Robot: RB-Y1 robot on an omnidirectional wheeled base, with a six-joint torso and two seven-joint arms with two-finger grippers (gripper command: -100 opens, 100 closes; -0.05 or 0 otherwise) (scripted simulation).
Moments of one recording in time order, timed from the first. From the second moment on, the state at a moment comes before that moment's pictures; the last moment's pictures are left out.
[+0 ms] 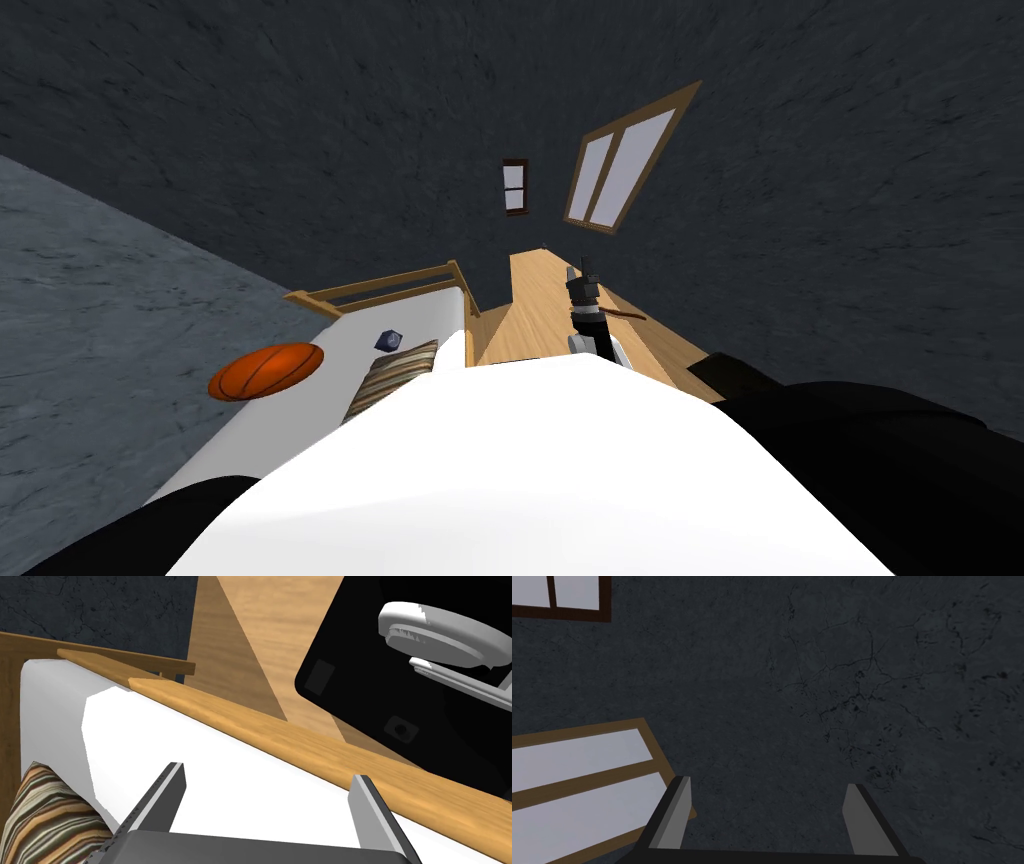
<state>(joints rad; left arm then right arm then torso) 1.17 0.40 -0.39 -1.74 0.01 -0.13 0.51 0.46 -0.05 0.04 -2.22 0.10 -0.45 -0.09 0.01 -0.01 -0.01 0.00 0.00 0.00</state>
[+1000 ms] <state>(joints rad) 1.26 0.52 -0.55 -1.56 0.03 -0.07 0.64 0.46 -0.05 0.04 -2.22 0.10 -0.45 -0.09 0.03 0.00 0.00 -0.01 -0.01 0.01</state>
